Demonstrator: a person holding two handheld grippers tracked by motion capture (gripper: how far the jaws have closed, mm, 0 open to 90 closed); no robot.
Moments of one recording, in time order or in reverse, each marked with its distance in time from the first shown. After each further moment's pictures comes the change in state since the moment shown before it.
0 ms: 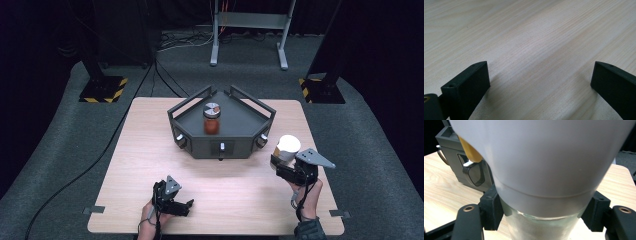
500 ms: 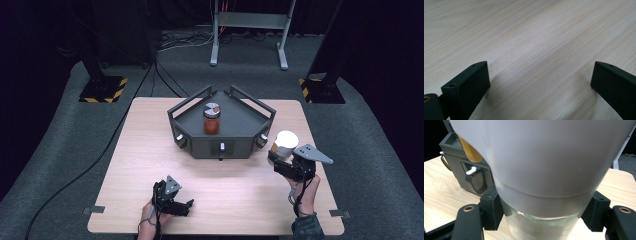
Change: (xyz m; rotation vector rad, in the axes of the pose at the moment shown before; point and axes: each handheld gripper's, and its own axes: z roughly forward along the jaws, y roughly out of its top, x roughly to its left) left arm 0.000 0.000 0.000 -0.001 0.001 -0.001; right arm 0.001 0.009 0.008 -0.018 0.016 -0.002
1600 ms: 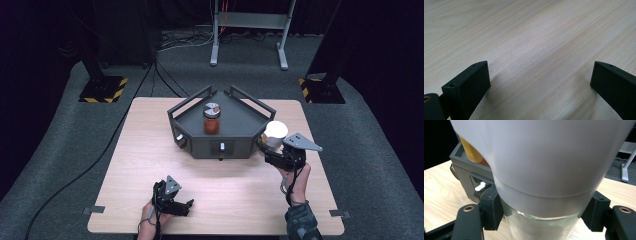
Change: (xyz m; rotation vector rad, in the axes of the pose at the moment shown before) left arm 0.000 0.000 0.000 -0.001 -0.002 0.000; right arm 0.005 0.025 0.024 -0.016 0.052 -0.035
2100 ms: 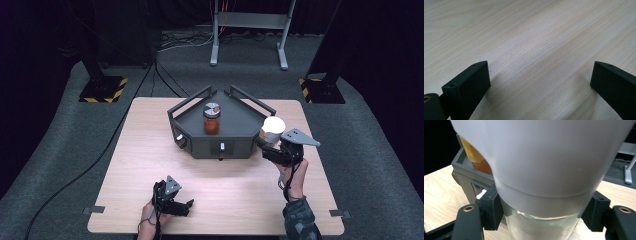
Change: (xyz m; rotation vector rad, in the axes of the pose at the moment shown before) left arm 0.000 0.000 0.000 0.000 -0.002 0.000; right arm -0.001 0.008 0.009 -0.013 0.015 0.007
